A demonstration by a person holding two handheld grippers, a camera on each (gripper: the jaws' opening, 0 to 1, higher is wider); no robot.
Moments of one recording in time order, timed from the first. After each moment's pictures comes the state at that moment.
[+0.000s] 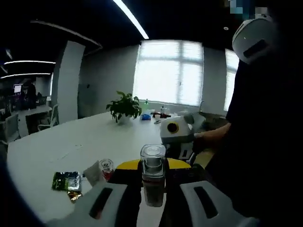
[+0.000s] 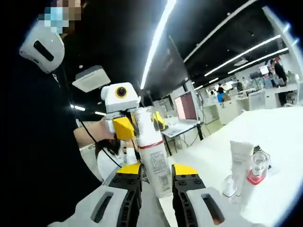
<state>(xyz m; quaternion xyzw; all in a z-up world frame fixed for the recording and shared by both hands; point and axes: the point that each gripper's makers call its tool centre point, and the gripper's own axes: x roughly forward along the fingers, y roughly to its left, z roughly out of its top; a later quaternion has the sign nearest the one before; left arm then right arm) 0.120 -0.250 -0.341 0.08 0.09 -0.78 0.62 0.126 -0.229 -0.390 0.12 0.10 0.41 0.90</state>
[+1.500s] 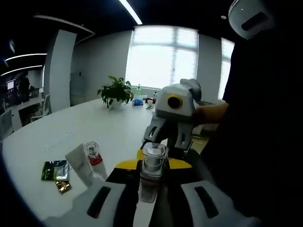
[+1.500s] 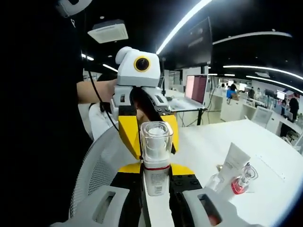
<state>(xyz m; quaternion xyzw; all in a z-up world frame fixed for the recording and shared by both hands) 0.102 -0.254 -0.384 0.08 0.14 -0.79 0.59 0.115 -0.229 -0.422 -0.08 0.16 0.43 0.89</state>
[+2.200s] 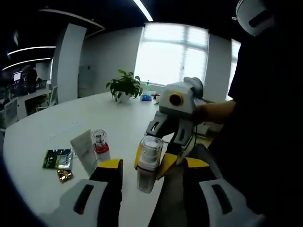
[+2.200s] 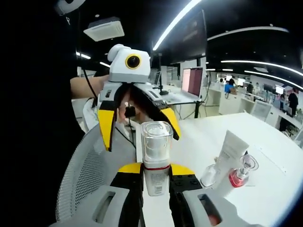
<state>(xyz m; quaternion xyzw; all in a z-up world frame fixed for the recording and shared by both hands) 0.116 -0.251 -0.405 0.08 0.17 -0.77 0.61 0.129 -0.247 -0.448 -0.07 0.18 0.42 0.89</state>
